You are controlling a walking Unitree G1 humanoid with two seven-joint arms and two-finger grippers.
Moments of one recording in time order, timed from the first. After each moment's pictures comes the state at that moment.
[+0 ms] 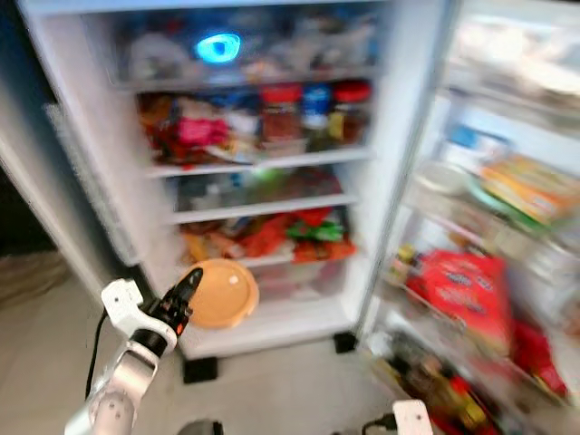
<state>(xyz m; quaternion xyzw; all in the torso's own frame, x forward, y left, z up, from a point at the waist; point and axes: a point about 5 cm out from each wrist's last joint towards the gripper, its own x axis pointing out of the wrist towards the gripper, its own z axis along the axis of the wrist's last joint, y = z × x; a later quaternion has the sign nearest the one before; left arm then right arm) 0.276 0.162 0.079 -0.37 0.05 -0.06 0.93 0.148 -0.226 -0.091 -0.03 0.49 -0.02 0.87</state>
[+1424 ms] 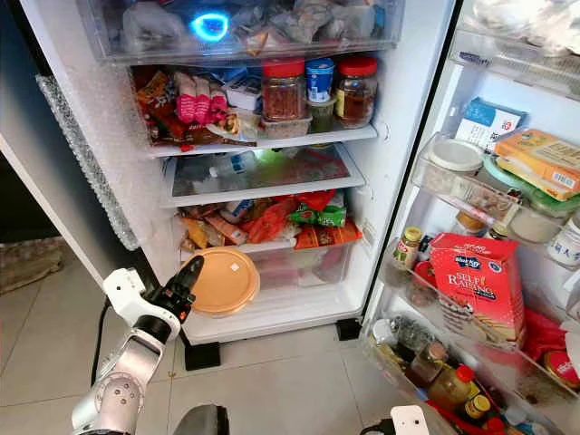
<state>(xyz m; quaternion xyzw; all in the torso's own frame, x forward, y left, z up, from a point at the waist) 0.285 0.162 0.086 -0.37 0.04 -0.05 0.93 0.147 -0.222 -0.093 -0.03 0.50 -0.02 0.87</state>
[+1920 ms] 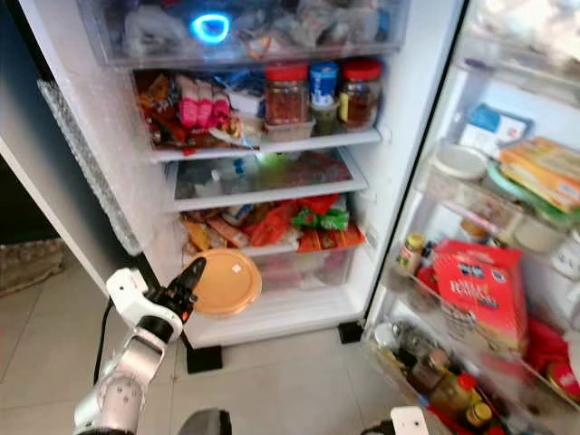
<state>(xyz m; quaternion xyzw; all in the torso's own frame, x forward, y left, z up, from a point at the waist) 0.288 0.161 0.085 -0.37 0.05 -0.05 0.92 0.145 -0.221 -0.093 -0.02 0.50 -0.01 0.87</state>
